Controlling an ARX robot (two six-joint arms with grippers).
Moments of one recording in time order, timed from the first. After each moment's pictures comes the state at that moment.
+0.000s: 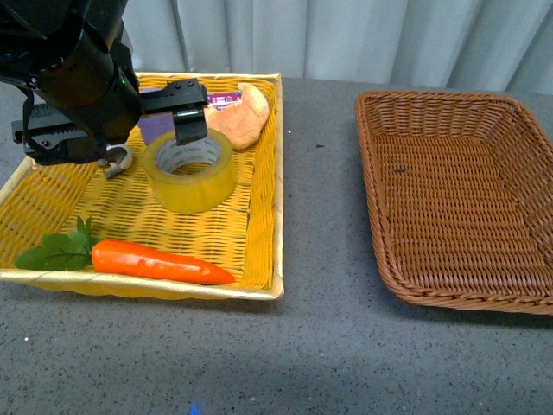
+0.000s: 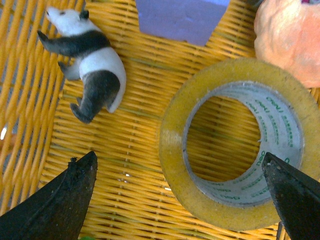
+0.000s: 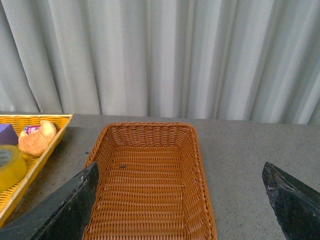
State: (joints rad) left arm -0.18 2.08 1.24 -0.11 -0.22 -0.41; right arm 0.00 0.00 0.01 0.00 0.00 -0.01
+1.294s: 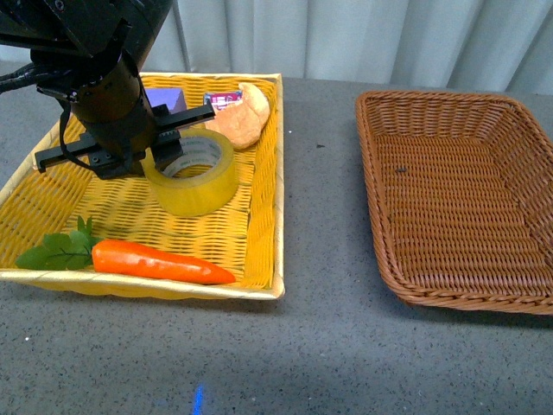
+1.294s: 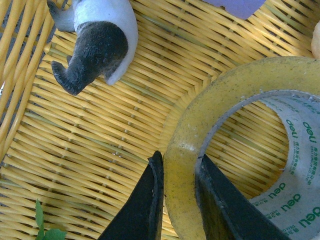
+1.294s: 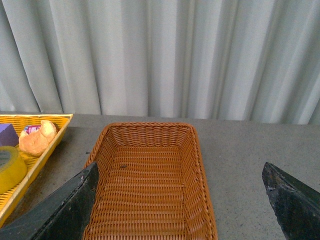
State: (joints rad) left arm -0.19 2.20 1.36 -0.24 -0.24 -0.60; right arm 0.00 0.00 0.01 0.00 0.00 -0.01
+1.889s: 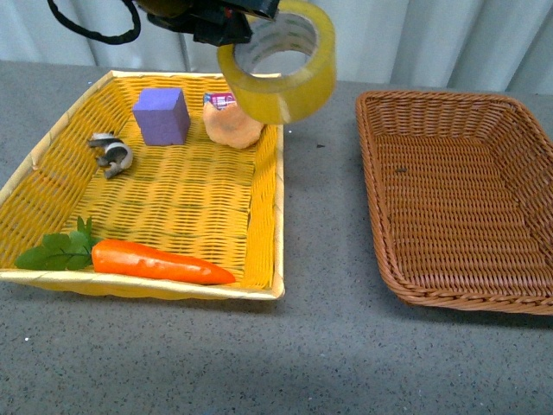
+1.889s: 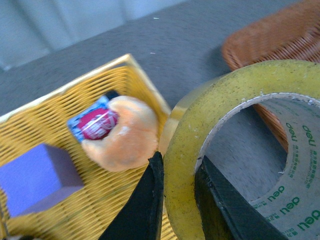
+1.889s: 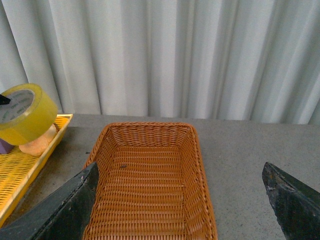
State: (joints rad) left arm -0.25 1.99 1.38 -0.01 0.19 0.24; right arm 0.00 0.00 0.01 0.00 0.00 -0.01
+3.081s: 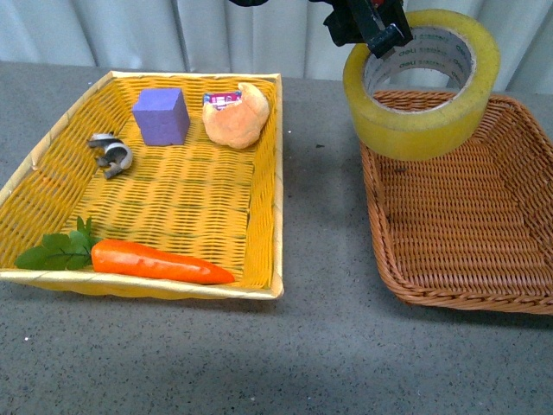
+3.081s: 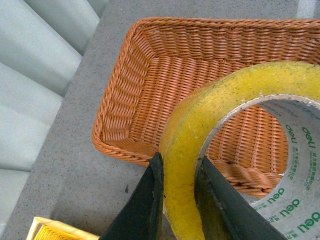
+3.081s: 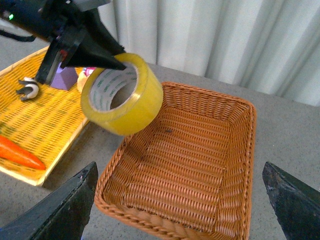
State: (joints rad) left arm -0.42 2.09 1.63 -0.20 0.48 0.82; right arm -0.07 0.66 0.38 -0.05 -0.35 -0.17
